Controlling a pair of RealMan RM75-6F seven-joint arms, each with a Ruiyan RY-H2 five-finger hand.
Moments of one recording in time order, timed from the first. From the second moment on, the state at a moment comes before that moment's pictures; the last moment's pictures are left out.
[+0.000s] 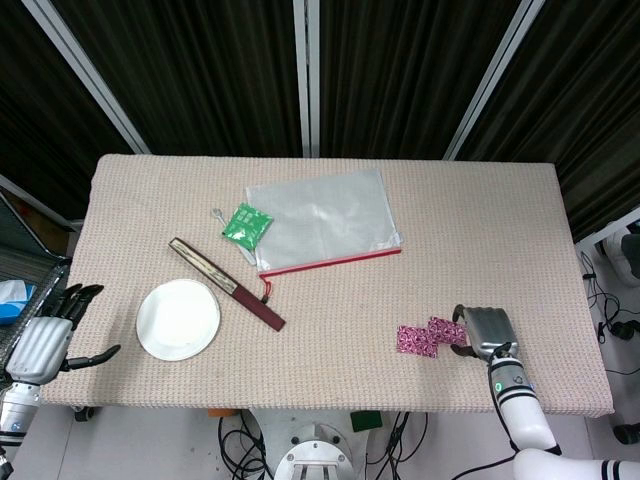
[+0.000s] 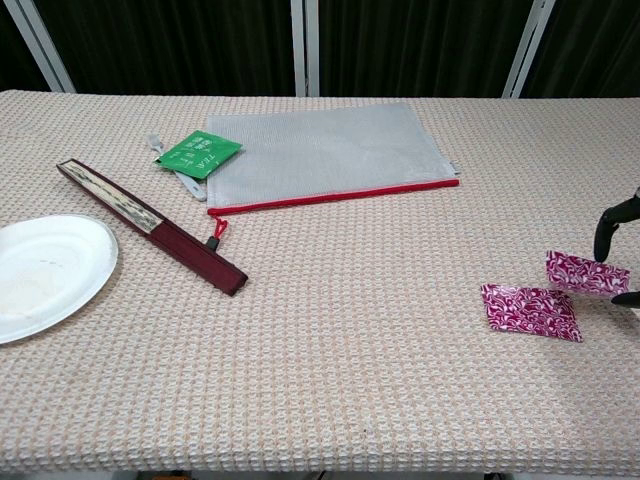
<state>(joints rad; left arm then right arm) -0.12 -1.21 0.05 -1.35 1.60 1.45 -0.27 0.52 -1.28 0.00 -2.01 -0.73 1.24 -0.74</state>
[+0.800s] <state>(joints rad) -0.13 -1.21 0.05 -1.33 1.60 1.44 -0.28 0.59 -1.41 0.02 -2.00 -0.65 1.25 -0.82</state>
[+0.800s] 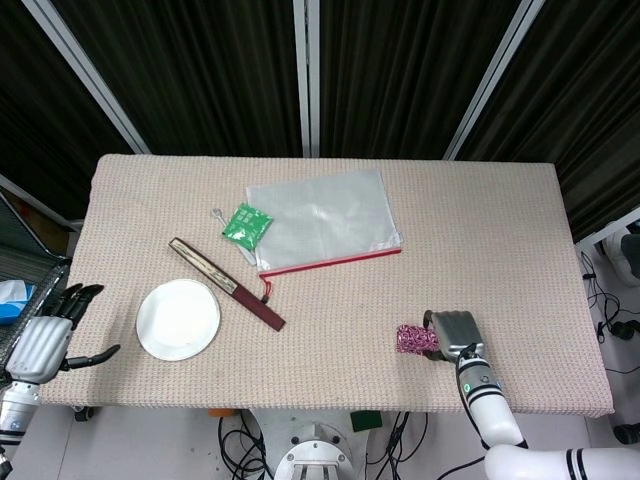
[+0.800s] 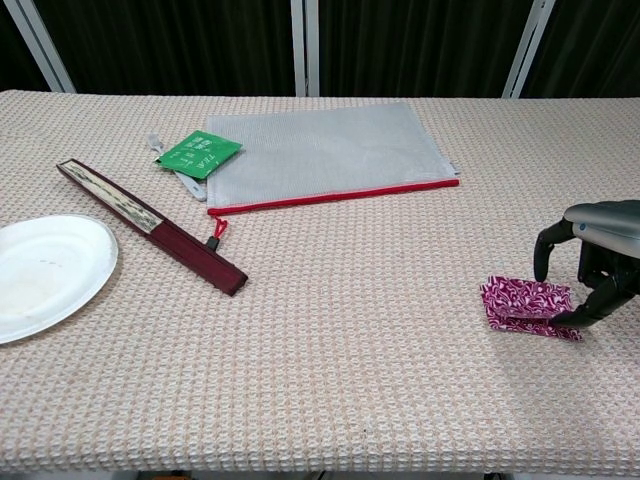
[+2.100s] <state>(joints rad) -0.12 -1.19 0.05 -1.34 1.60 1.45 -0.28 0.61 -1.38 -0.02 -2.00 -0.62 1.21 -0.77</state>
